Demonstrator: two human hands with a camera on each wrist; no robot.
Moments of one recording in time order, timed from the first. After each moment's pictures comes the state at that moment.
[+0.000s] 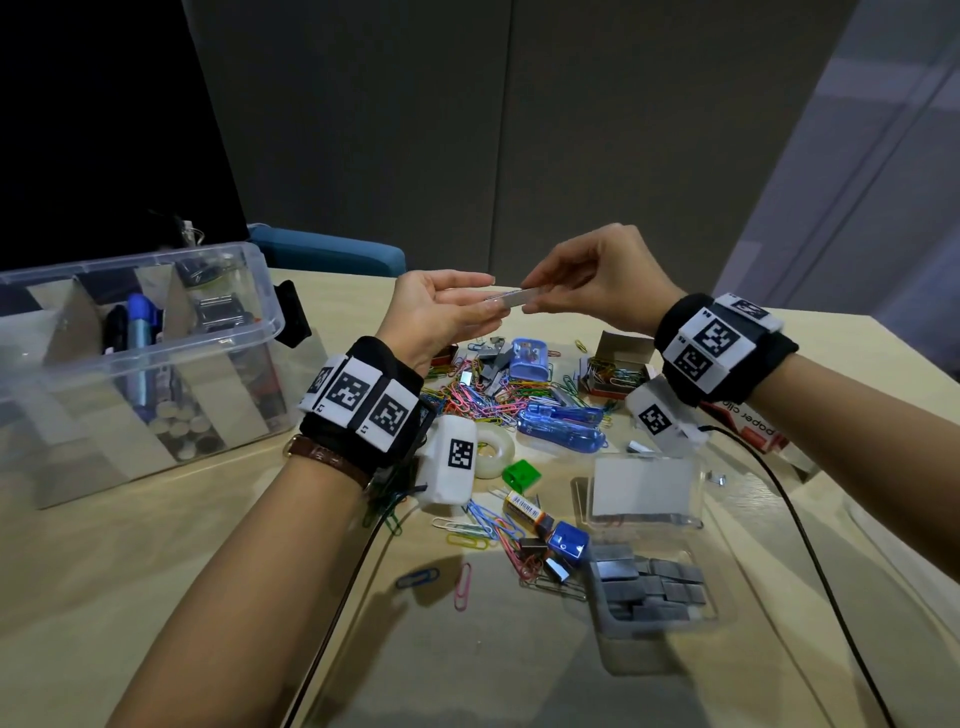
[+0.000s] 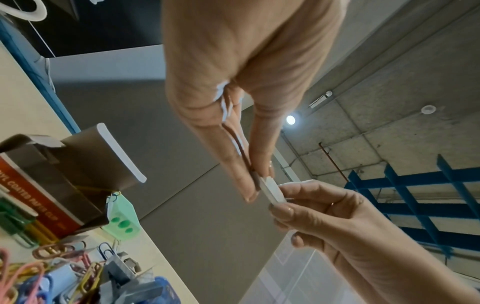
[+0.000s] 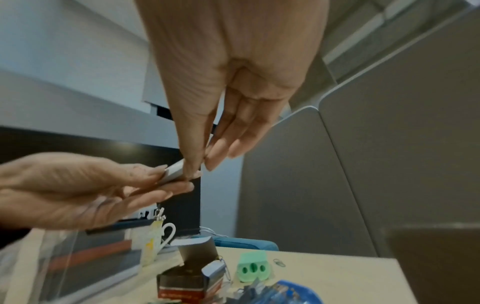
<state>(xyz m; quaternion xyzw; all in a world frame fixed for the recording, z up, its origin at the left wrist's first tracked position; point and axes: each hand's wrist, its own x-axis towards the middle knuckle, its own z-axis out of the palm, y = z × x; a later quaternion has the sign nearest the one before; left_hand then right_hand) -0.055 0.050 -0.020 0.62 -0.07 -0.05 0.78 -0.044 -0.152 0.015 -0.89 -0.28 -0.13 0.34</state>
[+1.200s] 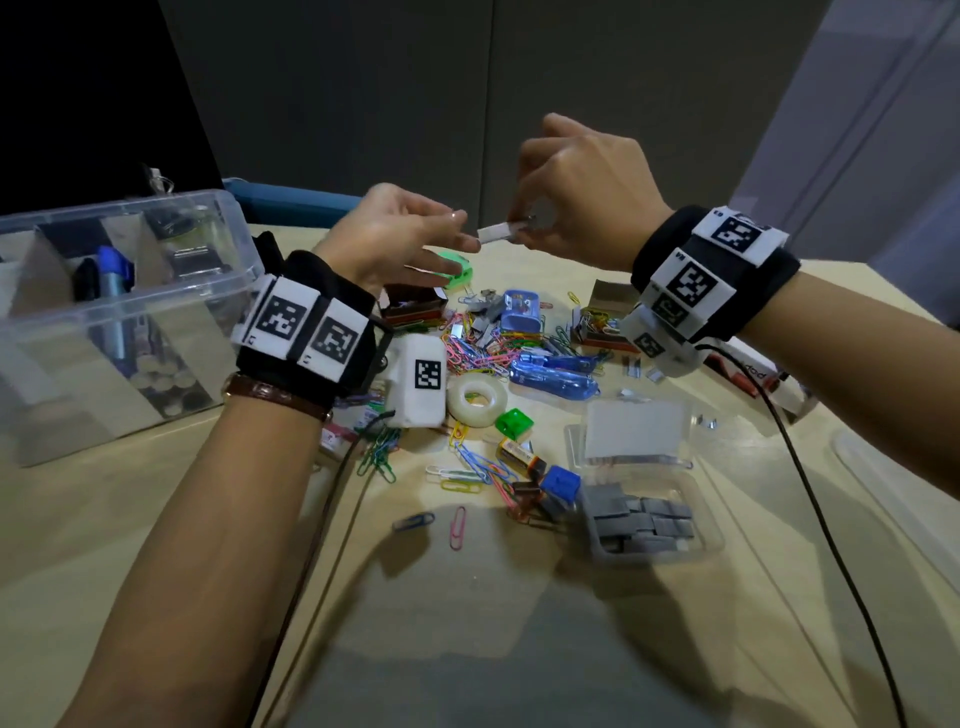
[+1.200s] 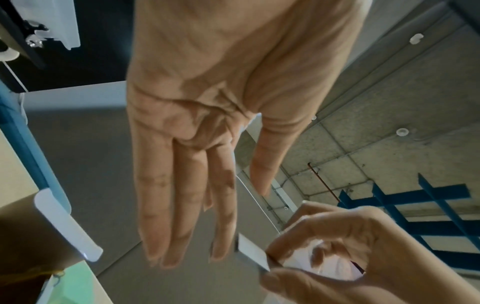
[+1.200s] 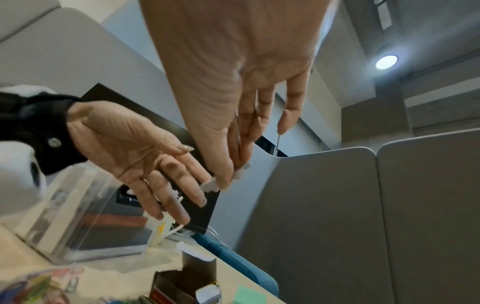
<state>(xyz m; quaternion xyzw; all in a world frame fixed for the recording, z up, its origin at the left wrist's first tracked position) -0.064 0.073 0.015 0.77 -0.08 -0.08 0.63 -0.062 -0.124 0.043 -0.92 -0.27 -0.26 -0.10</state>
